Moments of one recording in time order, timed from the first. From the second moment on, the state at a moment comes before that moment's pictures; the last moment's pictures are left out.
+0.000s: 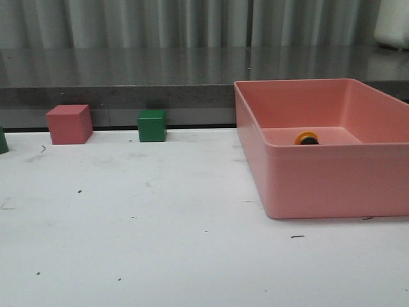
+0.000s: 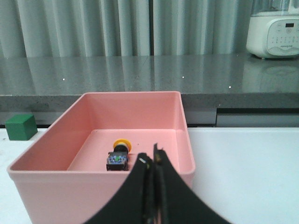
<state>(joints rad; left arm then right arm) -0.01 0.00 0.01 -0.08 0.01 0.06 0.06 -0.01 0.03 0.07 -0.03 0.02</state>
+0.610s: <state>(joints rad) -0.01 0.15 -0.60 -0.08 0.34 0.06 0.06 0.17 -0.56 0.07 0.37 0.02</state>
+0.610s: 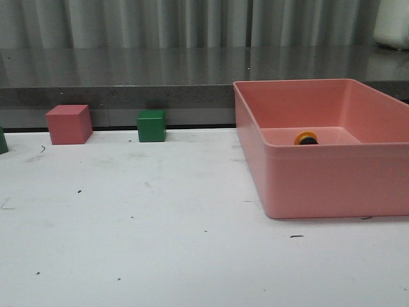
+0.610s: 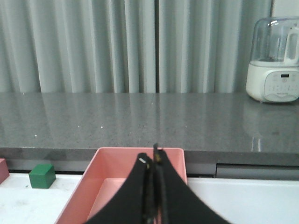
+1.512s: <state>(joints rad) -0.01 0.47 -0.74 -0.08 0.57 0.06 0.06 0.55 -0.67 0.07 0.59 0.02</state>
